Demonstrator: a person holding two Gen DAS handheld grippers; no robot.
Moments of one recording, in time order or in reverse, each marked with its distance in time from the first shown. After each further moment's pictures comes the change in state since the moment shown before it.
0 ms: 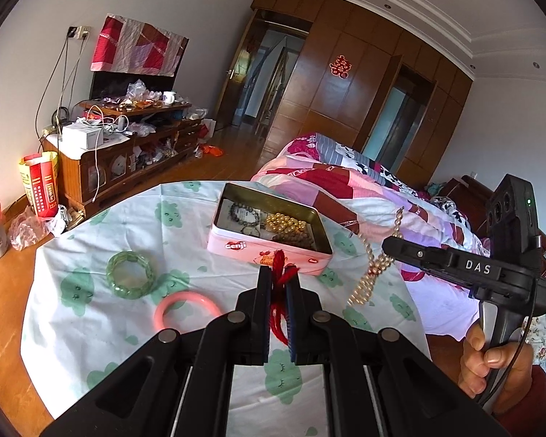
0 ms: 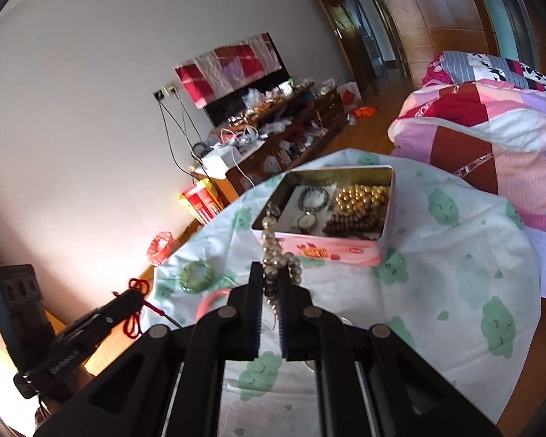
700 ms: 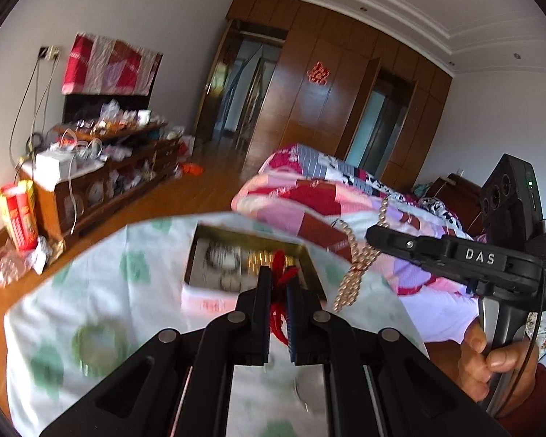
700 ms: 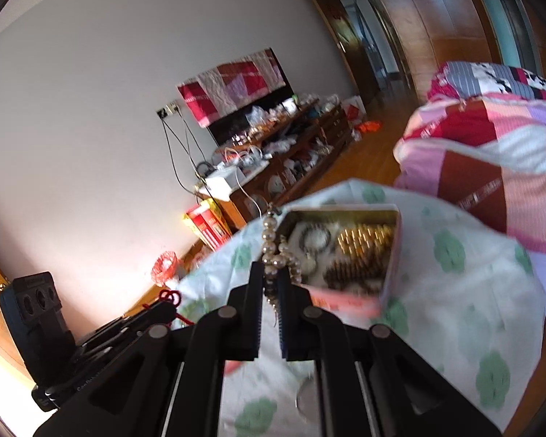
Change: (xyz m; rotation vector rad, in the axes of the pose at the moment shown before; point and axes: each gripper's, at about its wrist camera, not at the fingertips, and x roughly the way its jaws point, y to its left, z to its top) left arm 0.059 -0.010 0.053 0.076 -0.059 -0.063; right arm 0.016 -0.016 0.050 0.002 -0.074 0.035
